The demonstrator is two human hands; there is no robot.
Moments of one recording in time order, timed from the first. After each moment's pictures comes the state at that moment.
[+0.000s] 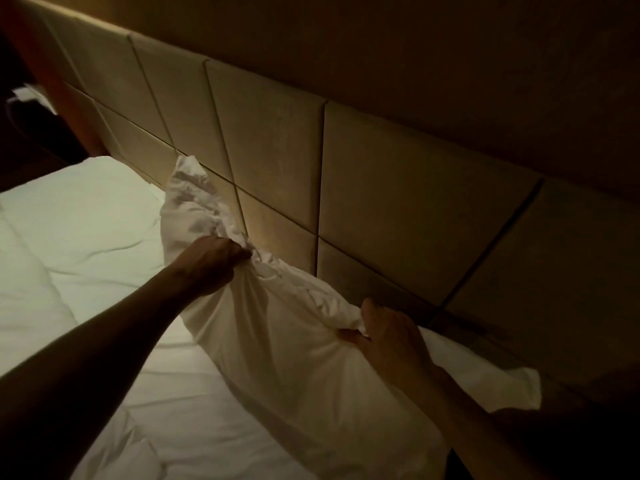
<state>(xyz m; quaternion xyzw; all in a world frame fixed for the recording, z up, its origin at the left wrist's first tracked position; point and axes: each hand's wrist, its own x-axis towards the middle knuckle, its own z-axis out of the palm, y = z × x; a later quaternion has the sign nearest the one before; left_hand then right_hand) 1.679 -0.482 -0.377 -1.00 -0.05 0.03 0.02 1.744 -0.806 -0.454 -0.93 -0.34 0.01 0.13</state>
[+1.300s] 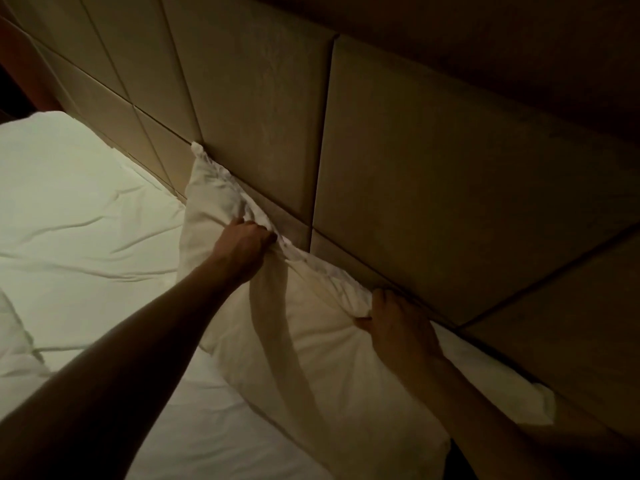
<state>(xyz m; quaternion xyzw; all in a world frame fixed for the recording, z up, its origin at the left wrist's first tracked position) 1.796 -0.481 -0.487 -1.00 -0.07 -0.01 -0.02 1.829 -0.790 -0.541 -0.94 -0.33 -0.06 0.01</state>
